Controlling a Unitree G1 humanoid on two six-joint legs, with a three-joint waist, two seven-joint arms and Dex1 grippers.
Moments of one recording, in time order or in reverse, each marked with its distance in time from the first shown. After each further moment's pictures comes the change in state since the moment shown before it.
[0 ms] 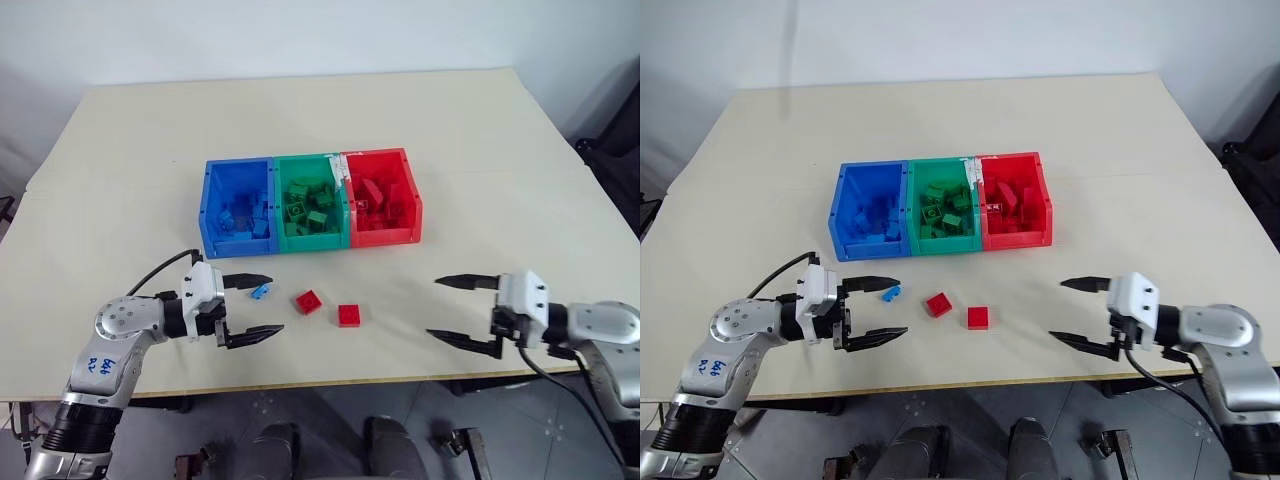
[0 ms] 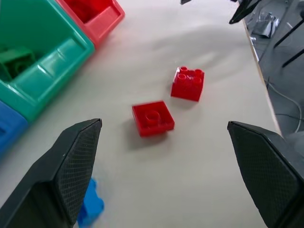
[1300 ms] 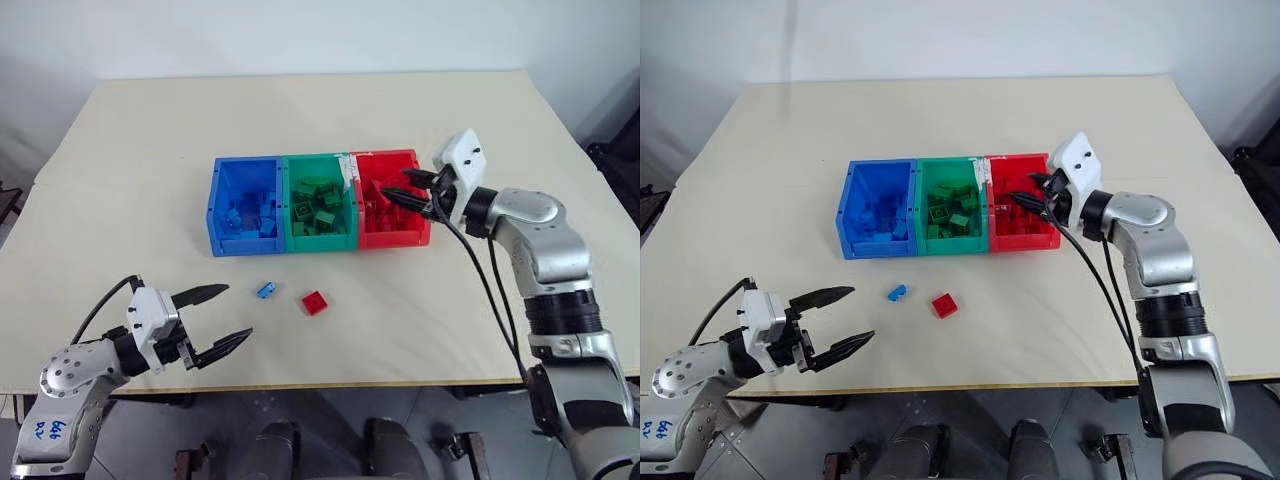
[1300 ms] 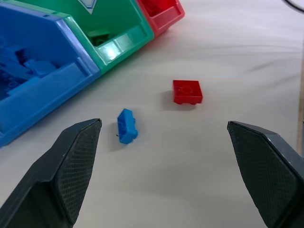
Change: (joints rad) left arm 0.289 -0.026 0.223 -0.188 -0.059 -0.014 0.168; right arm -0.669 0.235 0.119 0.430 -0.180 0.270 -0.390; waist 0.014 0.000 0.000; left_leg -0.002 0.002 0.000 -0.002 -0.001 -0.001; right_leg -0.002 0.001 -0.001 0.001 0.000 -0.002
